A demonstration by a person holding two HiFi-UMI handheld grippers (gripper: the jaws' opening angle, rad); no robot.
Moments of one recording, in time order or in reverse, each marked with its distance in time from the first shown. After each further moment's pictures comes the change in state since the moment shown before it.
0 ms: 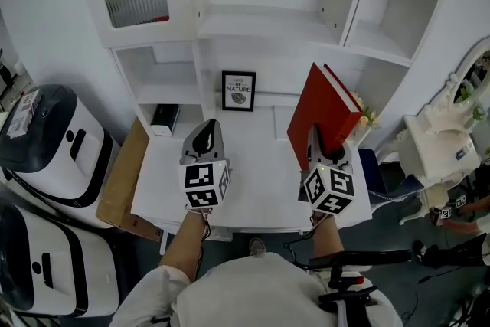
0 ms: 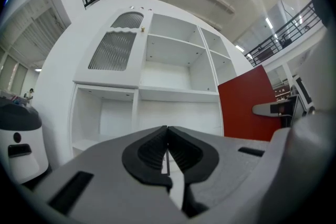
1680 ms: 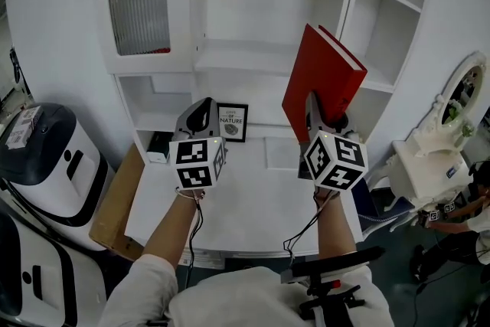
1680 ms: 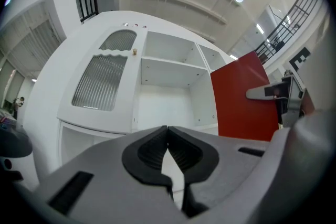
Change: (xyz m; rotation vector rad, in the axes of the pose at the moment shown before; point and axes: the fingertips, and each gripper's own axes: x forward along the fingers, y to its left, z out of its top) left arm 0.033 -0.002 0.124 0.050 -0.165 -0.017; right arm 0.033 0.024 0.160 -0.062 -0.209 0.062
